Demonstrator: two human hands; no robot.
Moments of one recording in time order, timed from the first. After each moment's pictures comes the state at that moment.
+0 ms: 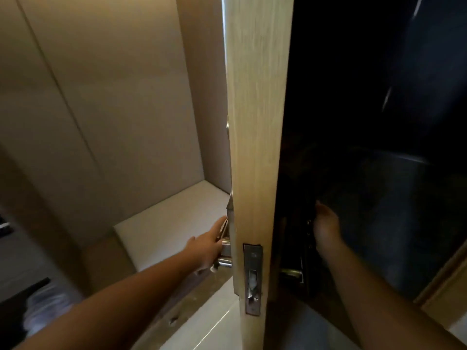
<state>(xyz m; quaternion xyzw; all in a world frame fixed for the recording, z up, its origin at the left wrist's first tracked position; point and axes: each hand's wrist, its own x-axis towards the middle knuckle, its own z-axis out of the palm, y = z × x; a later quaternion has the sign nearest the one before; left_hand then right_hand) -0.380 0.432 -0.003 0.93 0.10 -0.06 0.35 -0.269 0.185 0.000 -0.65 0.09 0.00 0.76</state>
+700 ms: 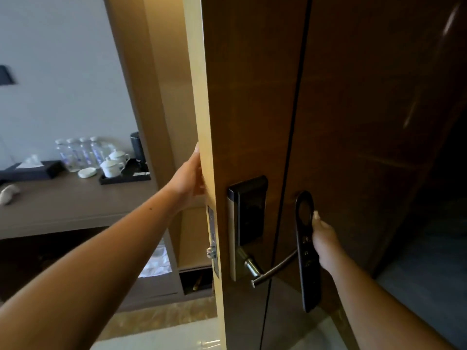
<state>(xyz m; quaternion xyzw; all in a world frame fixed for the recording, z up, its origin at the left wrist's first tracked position) -0.452 0.547 0.142 0.70 0.26 0.28 0.61 -0.231 0.348 0.016 -0.74 -0.11 0.30 0.59</state>
